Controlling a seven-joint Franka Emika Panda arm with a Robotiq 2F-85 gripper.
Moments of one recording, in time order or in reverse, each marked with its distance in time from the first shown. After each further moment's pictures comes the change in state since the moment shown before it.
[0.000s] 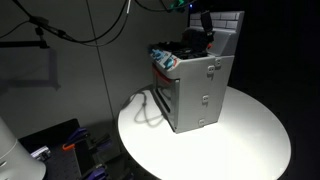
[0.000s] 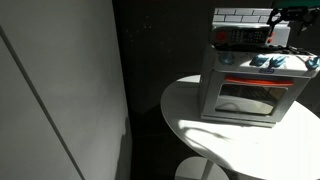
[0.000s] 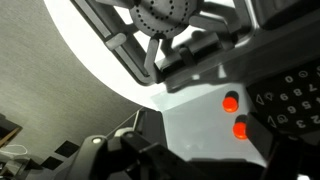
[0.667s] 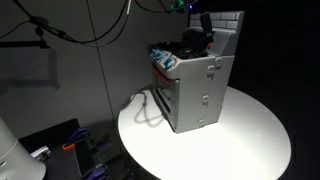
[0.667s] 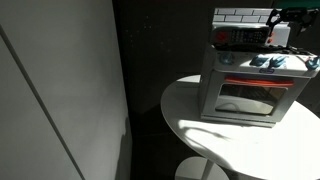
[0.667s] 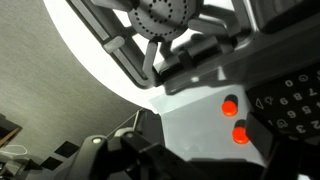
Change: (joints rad) arm 0.001 0.006 0.001 0.001 0.000 0.001 0.000
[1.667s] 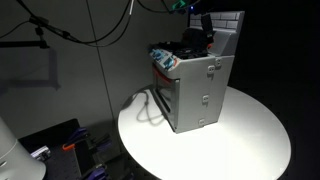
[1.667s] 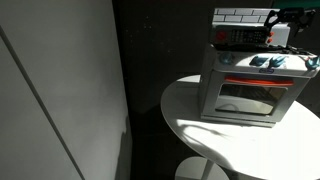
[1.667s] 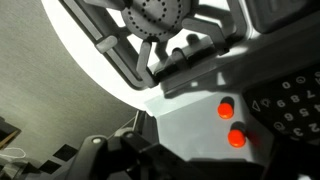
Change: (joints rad) arm -0.002 0.034 0.002 0.048 0.024 -0.029 -0.020
